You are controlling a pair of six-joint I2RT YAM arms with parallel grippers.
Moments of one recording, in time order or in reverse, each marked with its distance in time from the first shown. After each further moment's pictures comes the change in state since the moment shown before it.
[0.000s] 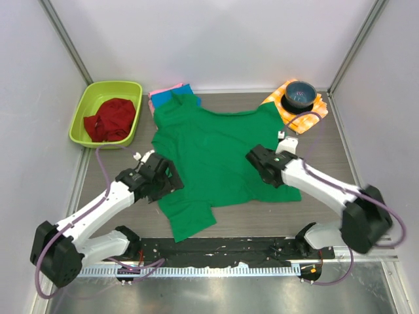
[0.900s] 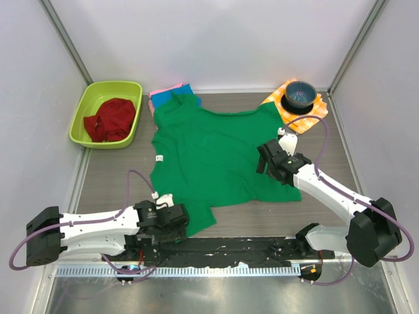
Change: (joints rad) left arm -0.652 -0.095 -0.270 -0.136 0.032 -0.405; right arm -0.108 -0.202 -0.138 0.348 -0.300 -0.353
